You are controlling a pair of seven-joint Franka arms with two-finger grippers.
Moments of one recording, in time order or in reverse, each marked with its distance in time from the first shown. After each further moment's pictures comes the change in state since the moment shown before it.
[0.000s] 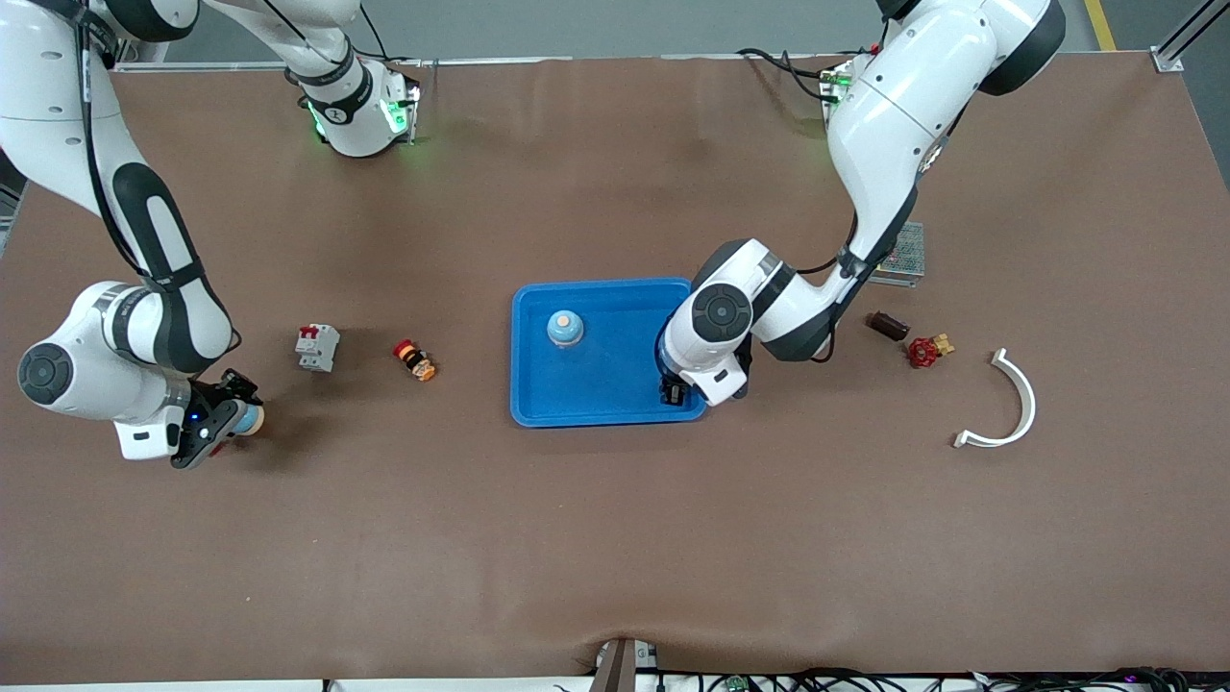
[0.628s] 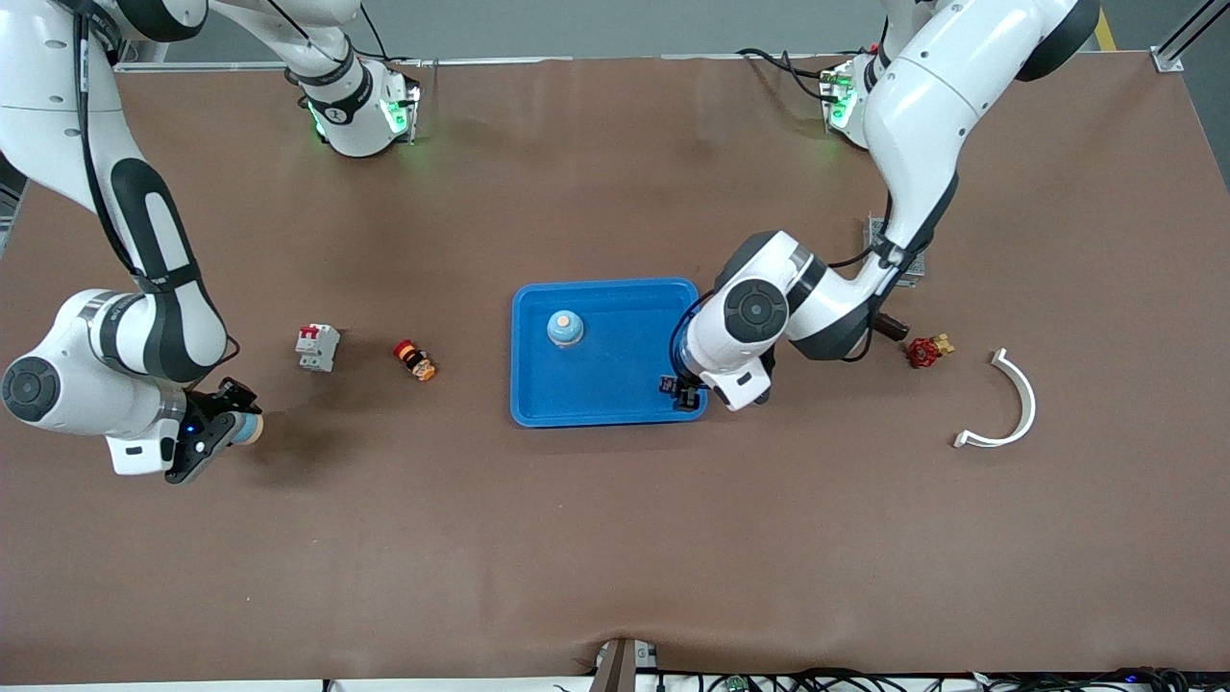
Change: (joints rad) left arm 0.096 -0.052 -0.085 -0.003 0.000 -0.036 0.038; right arm 0.032 0.000 0.000 0.082 0.000 -0.096 0.055
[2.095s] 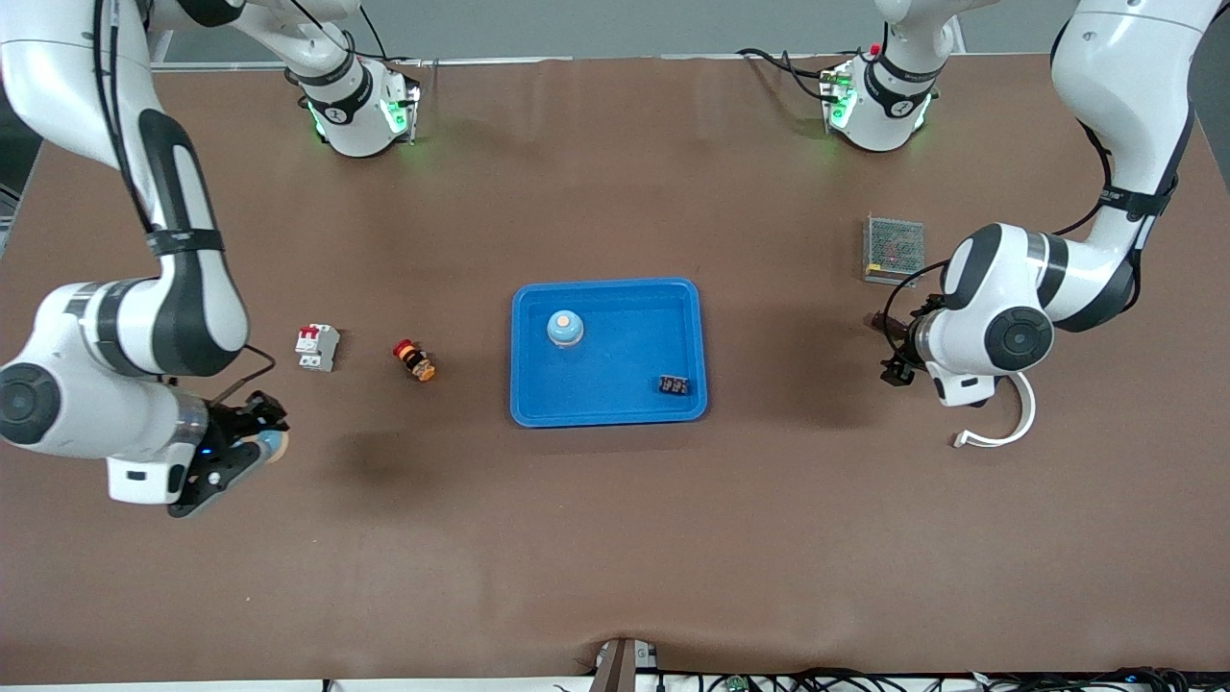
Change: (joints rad) left arm 0.478 -0.311 -0.005 -0.328 0.074 -0.354 0.789; right arm 0.157 -0.028 -0.008 0.309 0.001 -0.322 0.287
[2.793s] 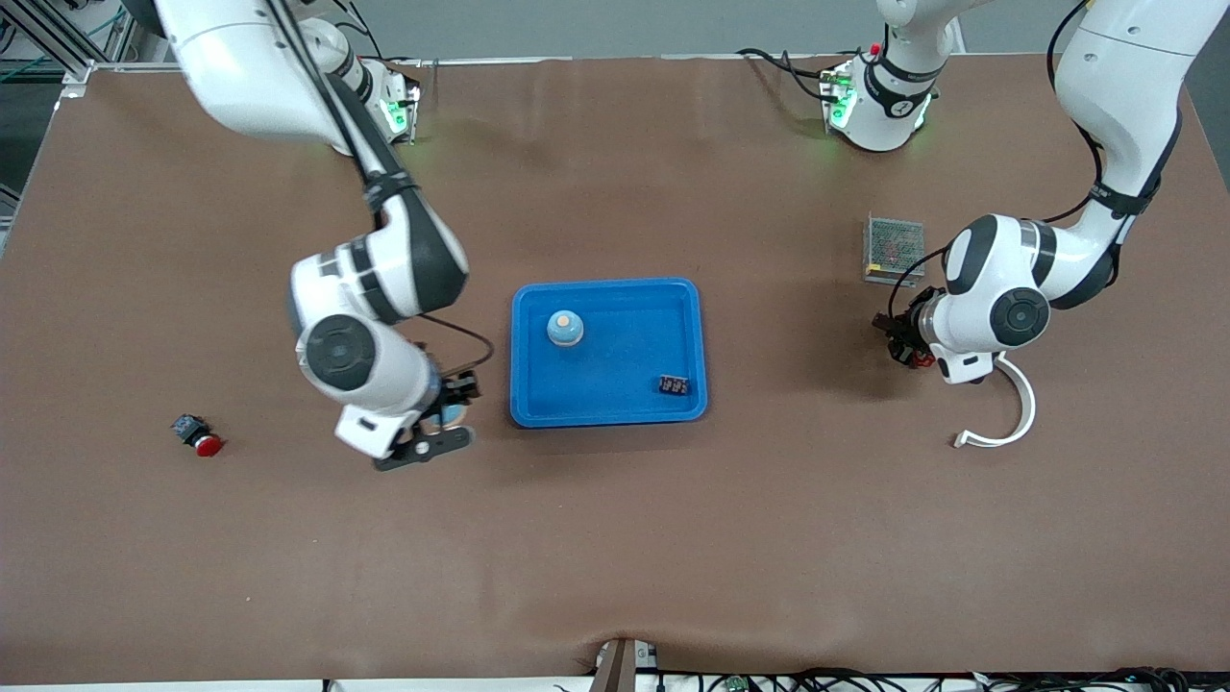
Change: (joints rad) left arm 0.143 -0.002 0.012 -0.295 0.001 0.316 0.005; right arm 0.358 0.016 0.003 0.010 0.003 -0.023 0.741
